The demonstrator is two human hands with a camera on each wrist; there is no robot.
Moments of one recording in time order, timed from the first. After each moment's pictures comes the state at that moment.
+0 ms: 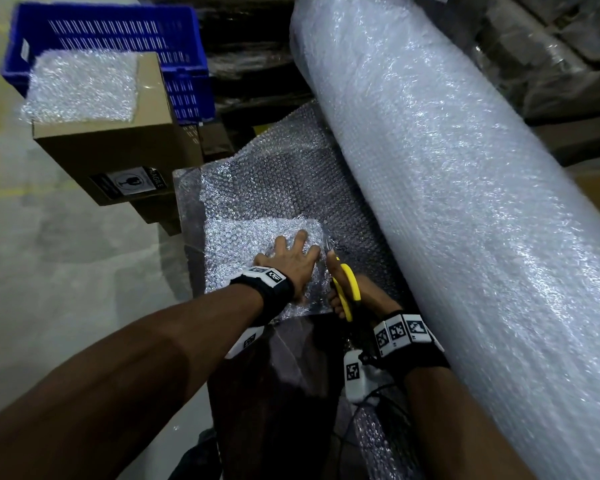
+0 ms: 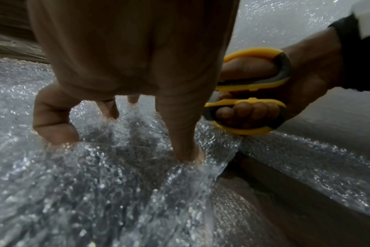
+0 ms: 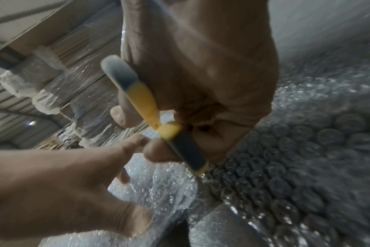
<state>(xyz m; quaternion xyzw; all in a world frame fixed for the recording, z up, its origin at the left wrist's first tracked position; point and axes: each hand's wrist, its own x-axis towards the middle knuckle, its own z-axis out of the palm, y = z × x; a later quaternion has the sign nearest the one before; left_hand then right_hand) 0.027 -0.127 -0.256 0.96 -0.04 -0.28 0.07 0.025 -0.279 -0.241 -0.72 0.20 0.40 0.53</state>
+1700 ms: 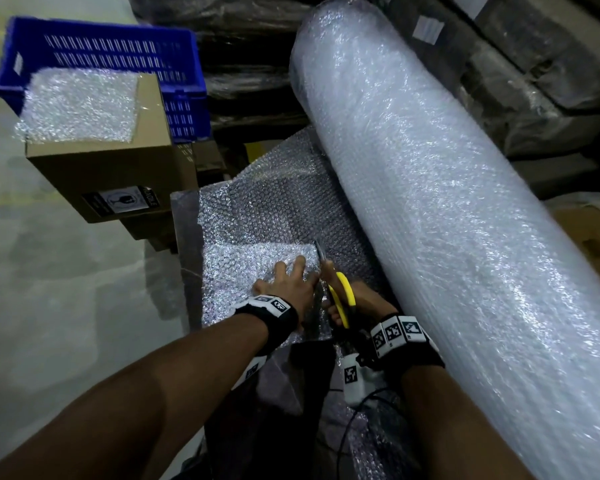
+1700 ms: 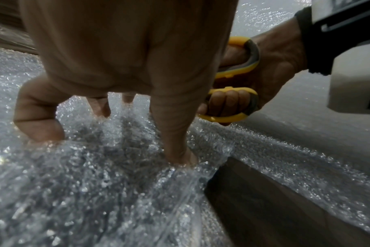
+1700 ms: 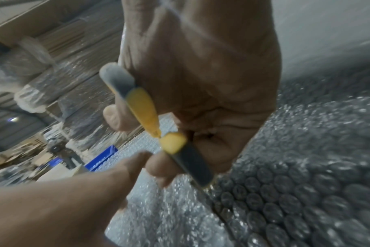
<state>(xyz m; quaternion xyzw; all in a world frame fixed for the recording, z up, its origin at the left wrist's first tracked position) 0.026 -0.128 -0.250 0.96 -0.03 -0.27 0.09 0.056 -0.267 -0.237 -0.72 0.19 0.38 0.55</state>
